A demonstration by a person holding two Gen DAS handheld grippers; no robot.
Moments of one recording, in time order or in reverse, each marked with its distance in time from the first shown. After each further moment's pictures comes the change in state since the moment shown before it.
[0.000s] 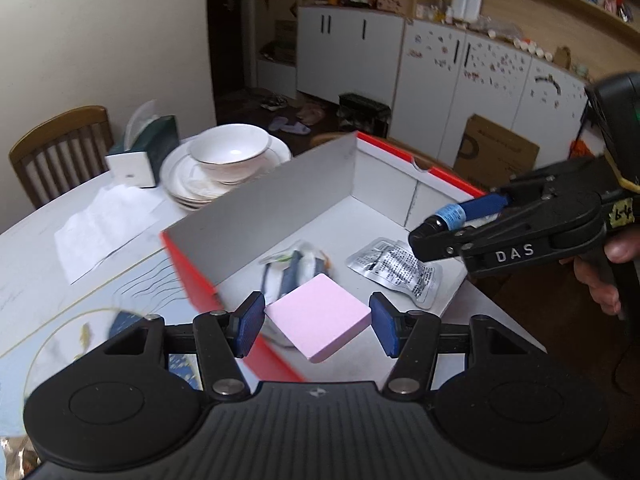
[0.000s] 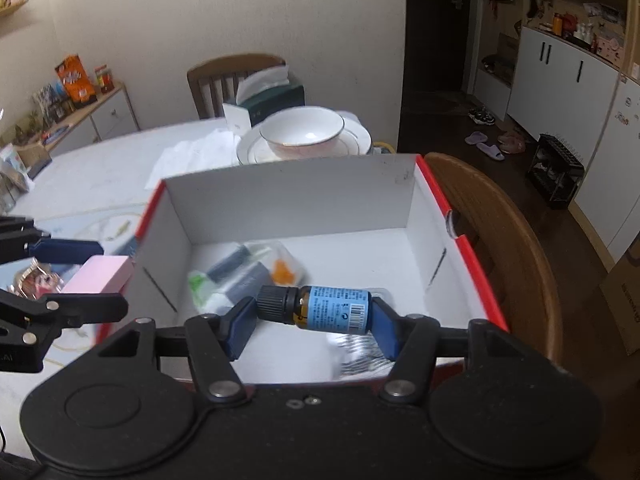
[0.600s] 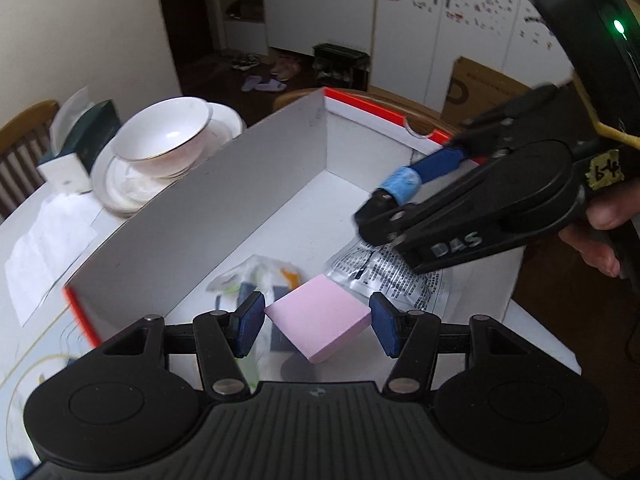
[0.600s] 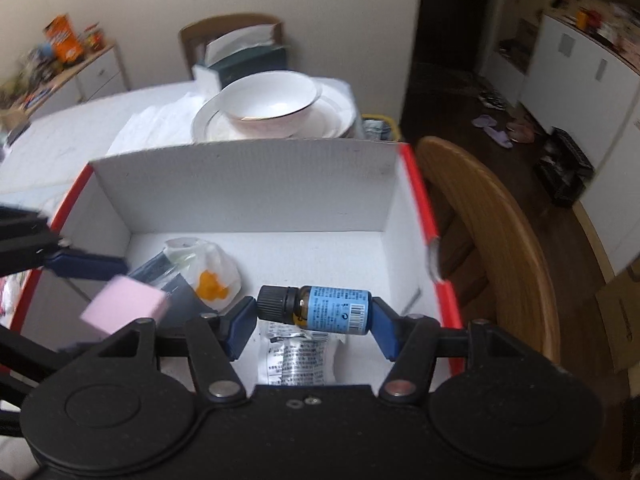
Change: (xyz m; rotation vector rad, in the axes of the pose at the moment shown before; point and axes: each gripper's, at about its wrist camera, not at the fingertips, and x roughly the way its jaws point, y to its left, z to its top) left arm 0.094 -0.024 0.036 0.105 0.153 -0.029; right arm 0.068 -0.034 0.035 -0.098 0.113 0.005
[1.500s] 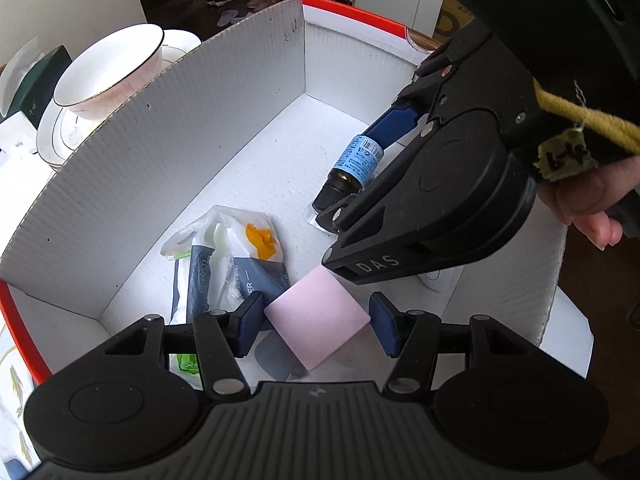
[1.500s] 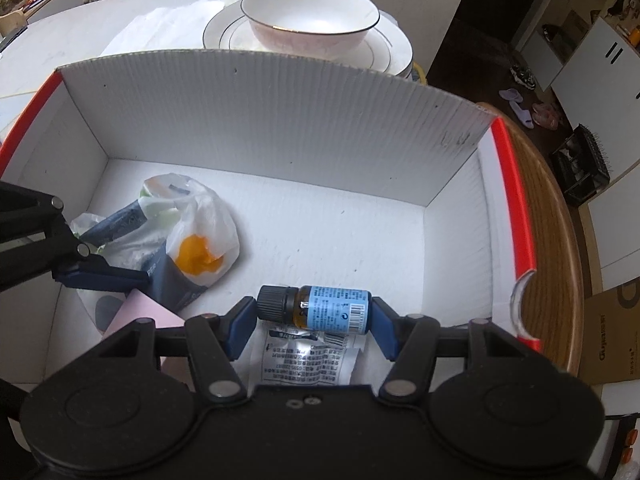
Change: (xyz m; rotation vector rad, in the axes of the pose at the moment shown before) left arm 0.047 -0.002 -0.004 0.018 0.219 -0.052; right arm 0.063 0.022 0.018 -0.138 0.229 -0.037
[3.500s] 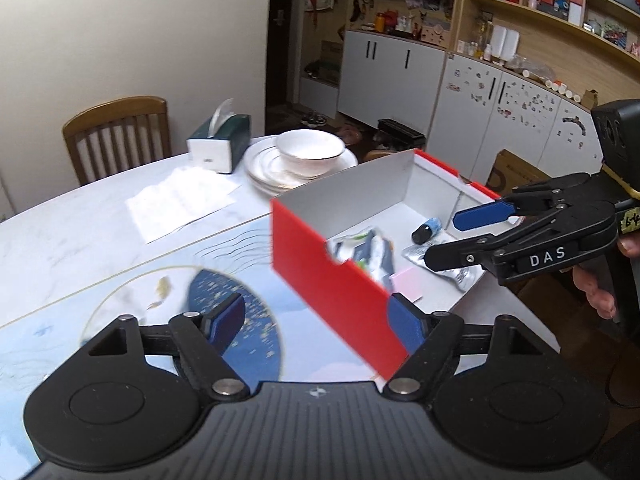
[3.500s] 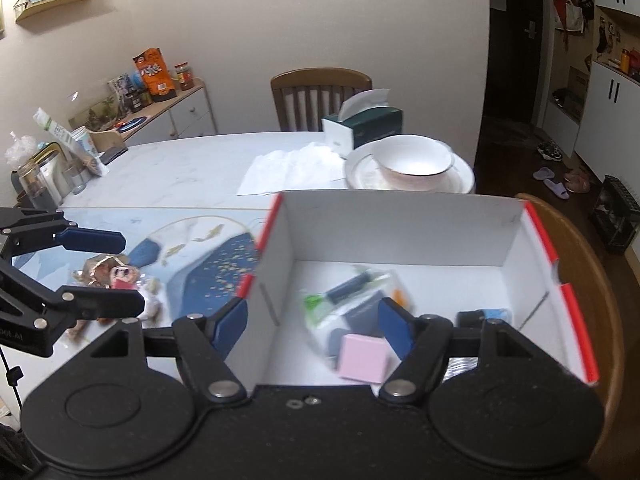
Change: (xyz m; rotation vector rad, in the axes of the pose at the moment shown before) left arm -0.189 0.062 -0.172 -0.265 -0.456 0.124; right arm -0.138 0.093 -0.064 0.098 -0.426 0.204
